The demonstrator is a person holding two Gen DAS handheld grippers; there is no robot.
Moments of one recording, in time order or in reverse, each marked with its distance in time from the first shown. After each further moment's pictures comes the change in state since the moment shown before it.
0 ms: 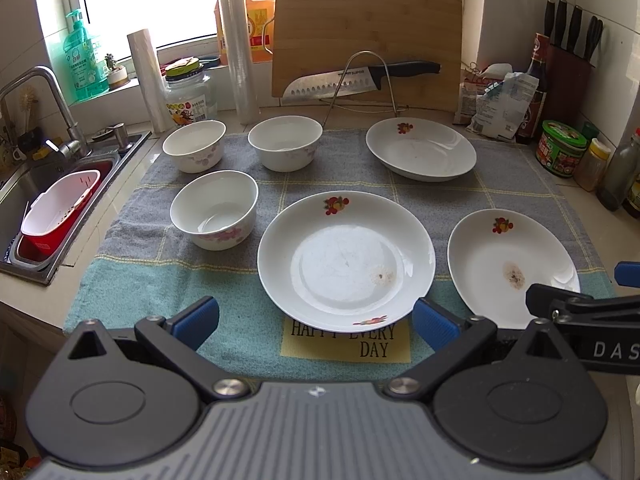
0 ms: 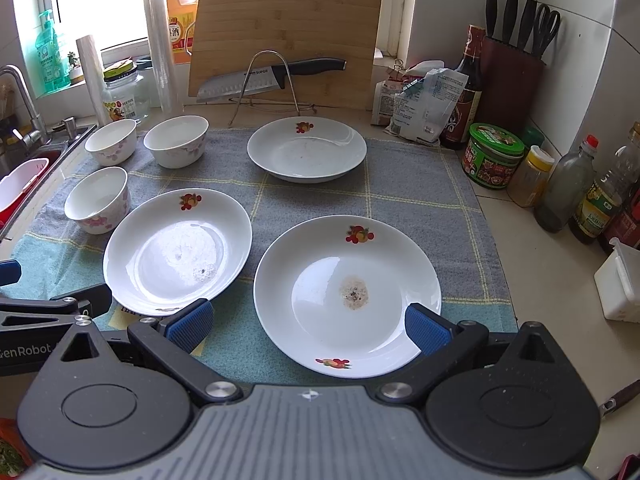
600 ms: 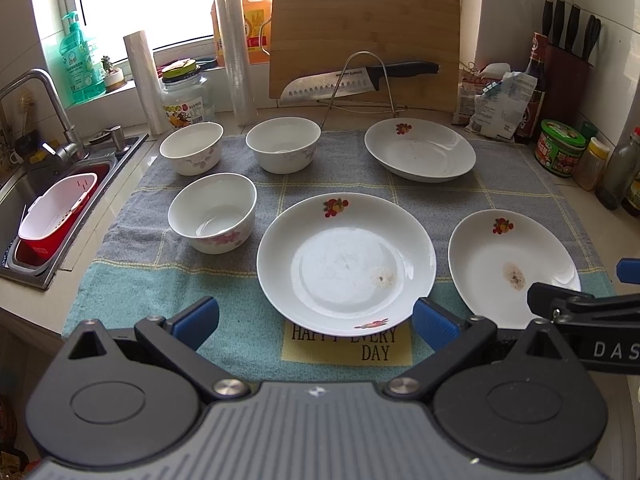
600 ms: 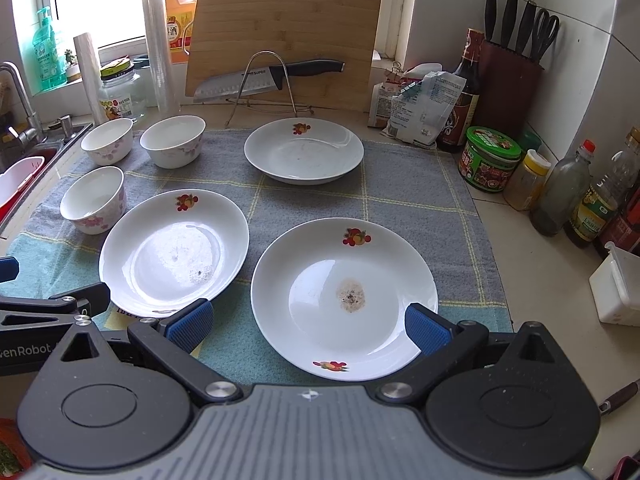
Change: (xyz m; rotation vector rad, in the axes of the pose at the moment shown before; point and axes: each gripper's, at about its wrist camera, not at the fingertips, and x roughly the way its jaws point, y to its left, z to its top) left arm 0.003 0.002 0.003 0.006 0.001 -0.008; right arm 0.000 0.002 0.002 -0.009 -0.001 -0.018
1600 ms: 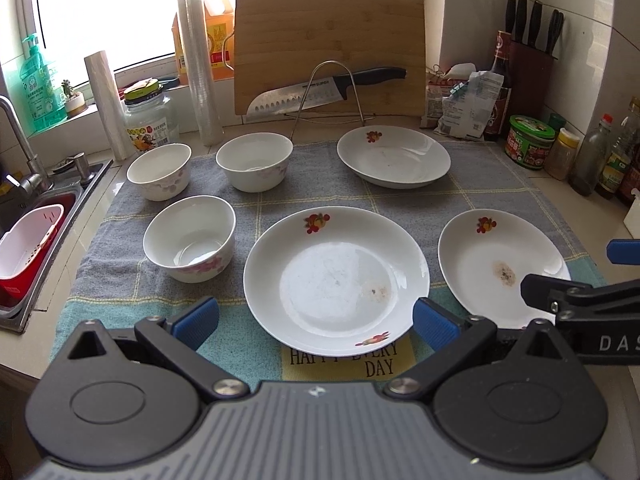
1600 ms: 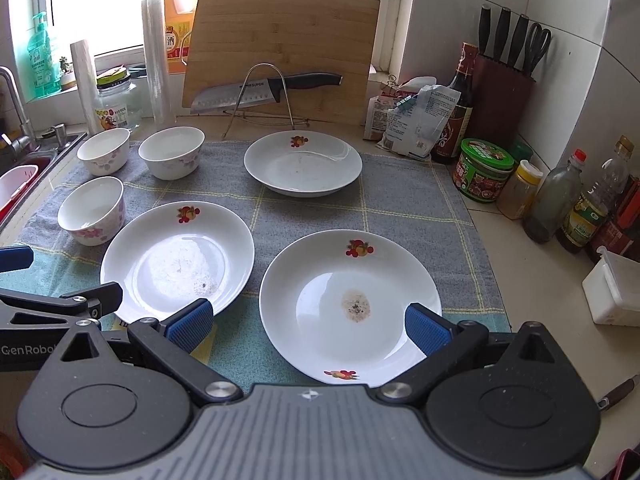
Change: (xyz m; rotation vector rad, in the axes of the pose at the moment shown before) left arm 0.014 0.021 0.003 0.095 -0.055 -0.124; right arm -0.005 0.019 0.000 0.006 -0.049 -0.044
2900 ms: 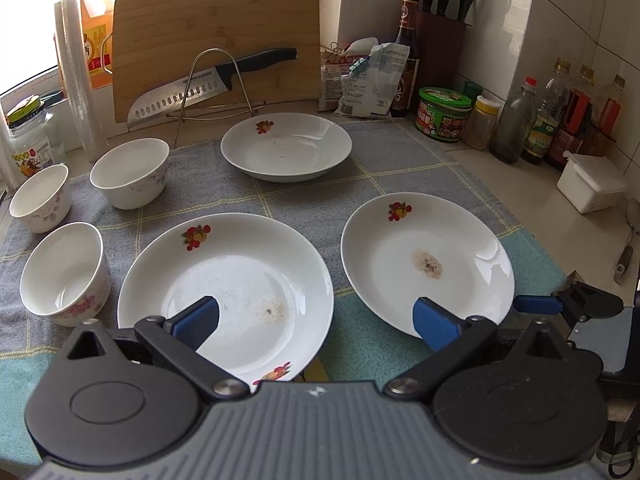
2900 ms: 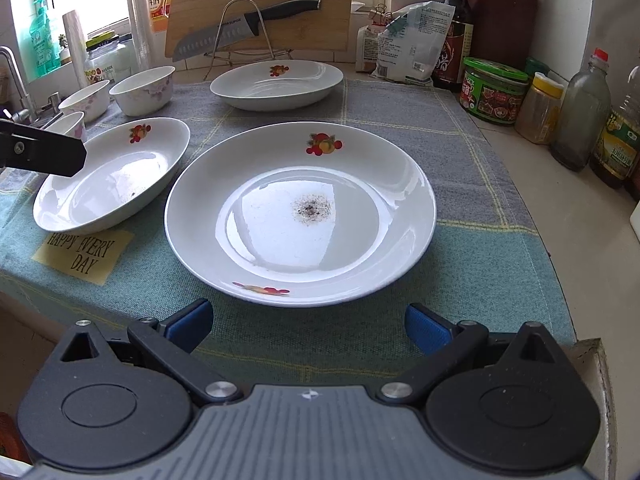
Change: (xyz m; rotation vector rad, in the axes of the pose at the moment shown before) left arm 0.047 -0.045 0.012 0.143 0.017 -0.245; right arm 0.091 -0.071 -0.090 0.013 0.036 0.108
